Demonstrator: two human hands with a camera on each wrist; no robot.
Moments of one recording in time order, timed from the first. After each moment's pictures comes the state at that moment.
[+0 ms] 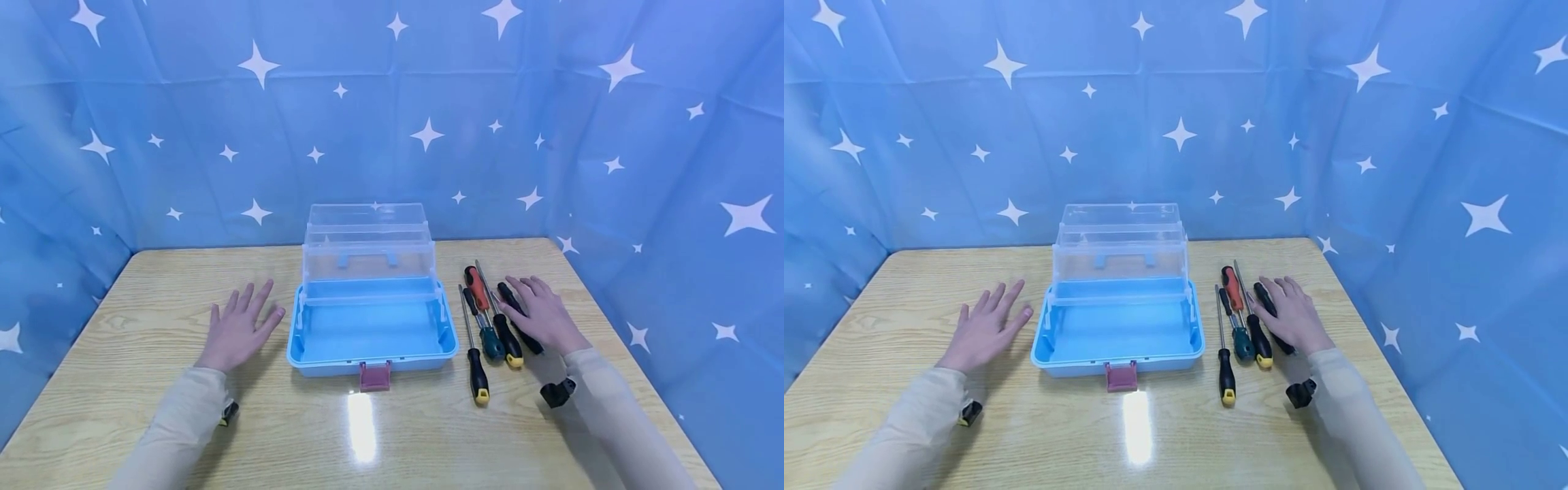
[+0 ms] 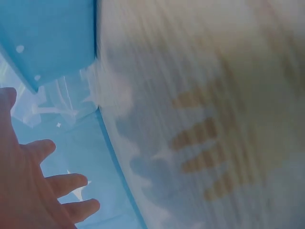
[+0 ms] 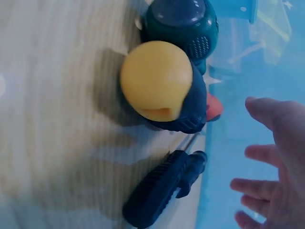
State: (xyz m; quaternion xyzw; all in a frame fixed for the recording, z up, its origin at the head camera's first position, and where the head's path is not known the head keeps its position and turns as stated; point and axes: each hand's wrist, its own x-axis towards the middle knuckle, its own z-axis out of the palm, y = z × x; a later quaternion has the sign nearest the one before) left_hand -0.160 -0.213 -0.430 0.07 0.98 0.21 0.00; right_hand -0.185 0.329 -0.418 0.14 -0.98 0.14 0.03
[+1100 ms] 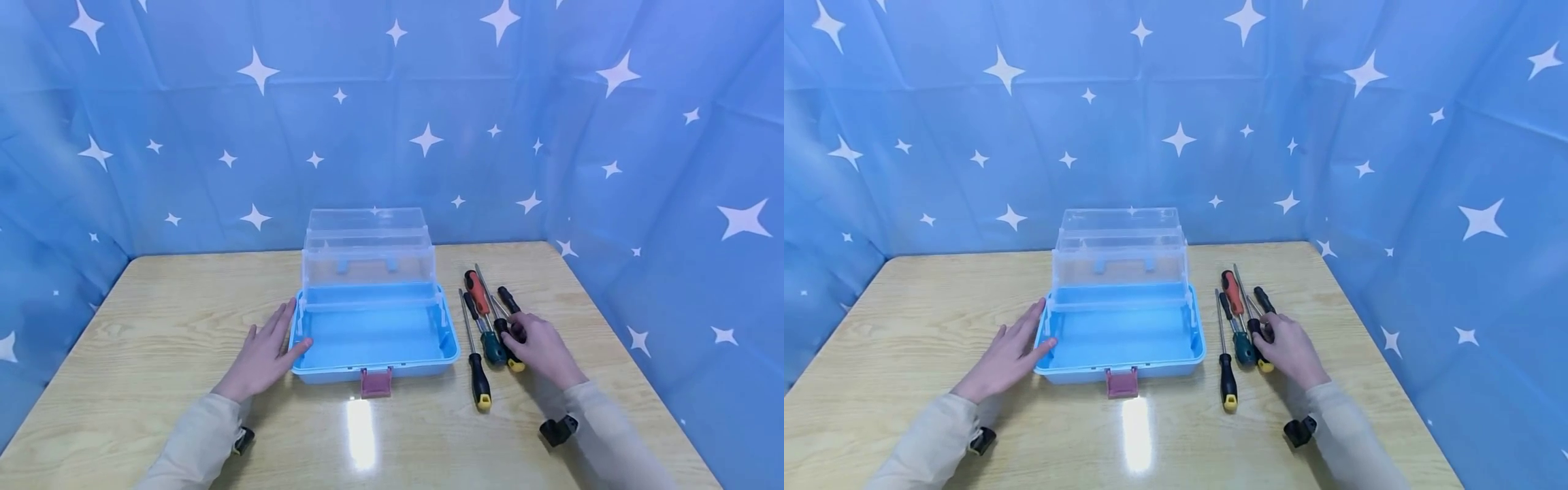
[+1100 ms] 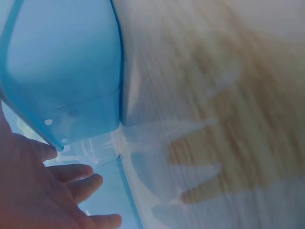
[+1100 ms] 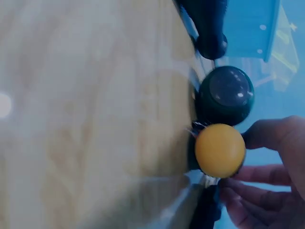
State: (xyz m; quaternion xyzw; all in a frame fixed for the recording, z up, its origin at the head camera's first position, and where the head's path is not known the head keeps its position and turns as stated) left_hand -0.135 -0.176 -0.438 0.14 0.95 0.28 0.01; right_hand -0.152 0.310 -0.440 0.11 -0.97 0.22 0.06
